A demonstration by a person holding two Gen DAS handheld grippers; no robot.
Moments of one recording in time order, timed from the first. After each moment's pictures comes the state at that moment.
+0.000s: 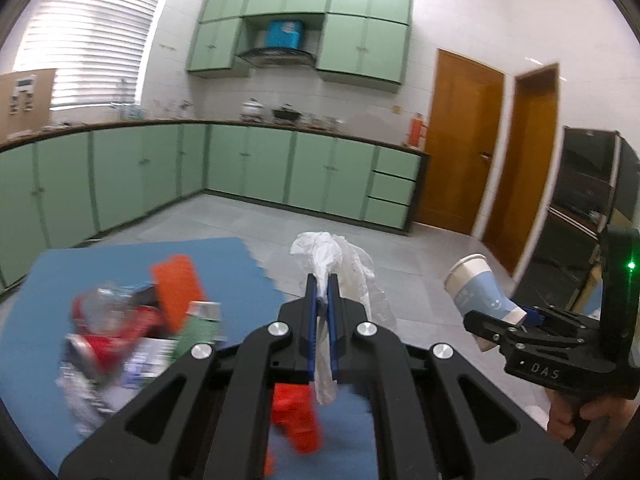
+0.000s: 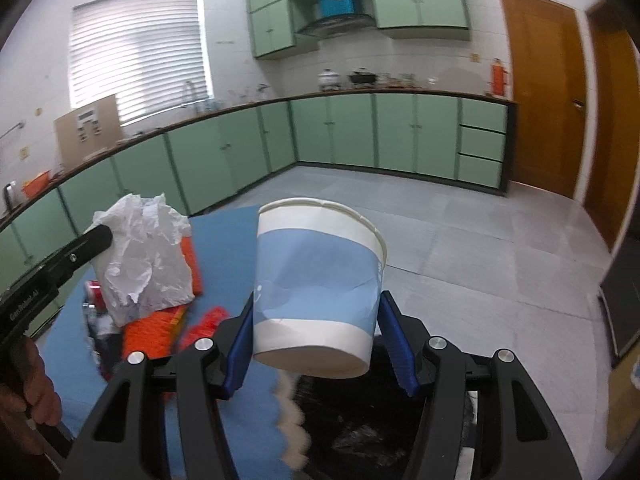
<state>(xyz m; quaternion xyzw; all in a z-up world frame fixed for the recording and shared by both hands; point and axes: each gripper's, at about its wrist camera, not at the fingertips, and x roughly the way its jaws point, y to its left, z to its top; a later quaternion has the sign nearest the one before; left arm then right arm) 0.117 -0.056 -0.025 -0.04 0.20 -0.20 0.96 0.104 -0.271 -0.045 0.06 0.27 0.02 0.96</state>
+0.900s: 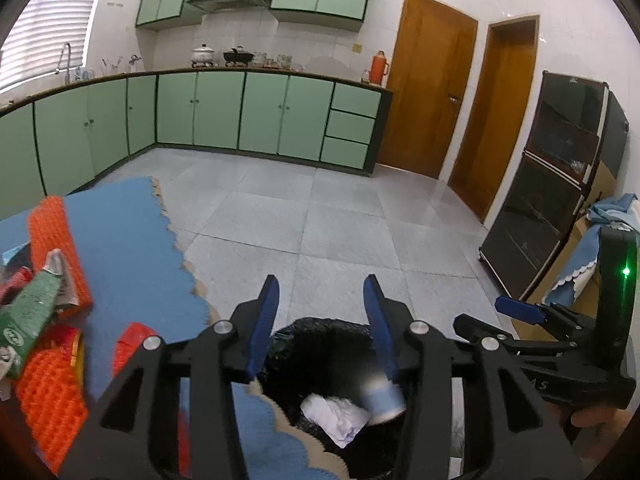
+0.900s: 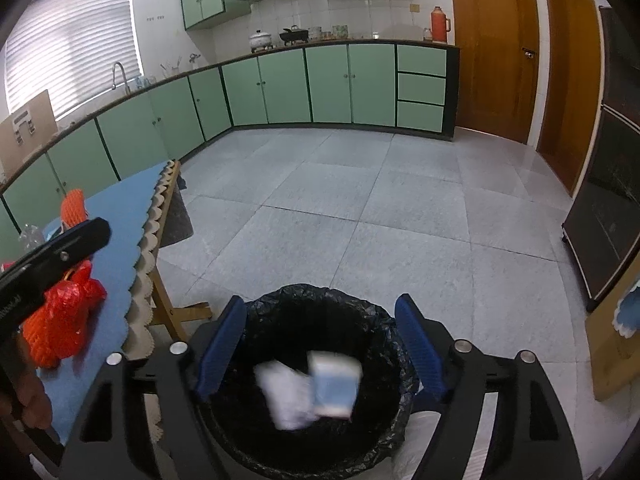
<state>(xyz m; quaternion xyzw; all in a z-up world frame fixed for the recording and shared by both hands) 0.163 -0.145 -0.109 -0.01 0.28 -0.26 0.92 0.125 -0.364 -0.128 0.09 0.35 -0.07 0.93</state>
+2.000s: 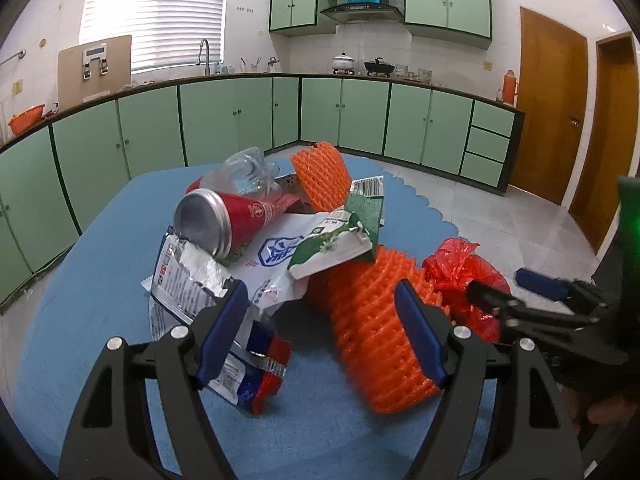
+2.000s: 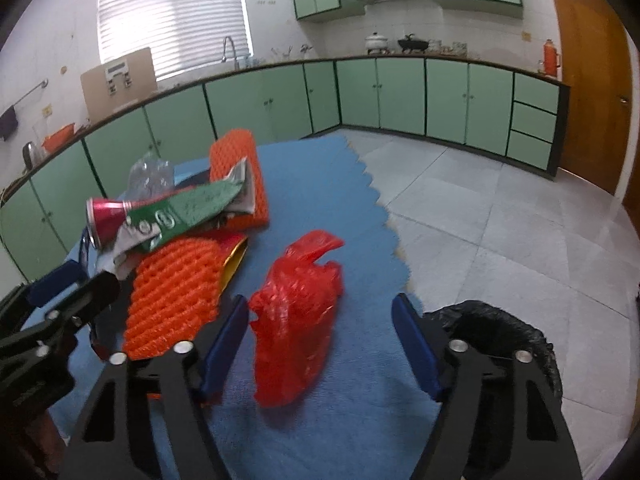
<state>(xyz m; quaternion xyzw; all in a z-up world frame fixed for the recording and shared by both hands) 0.101 0.060 -0.115 -0.02 0.28 -0.02 0.96 0.157 -0.143 -0.144 0.04 0.33 0.10 0.94</state>
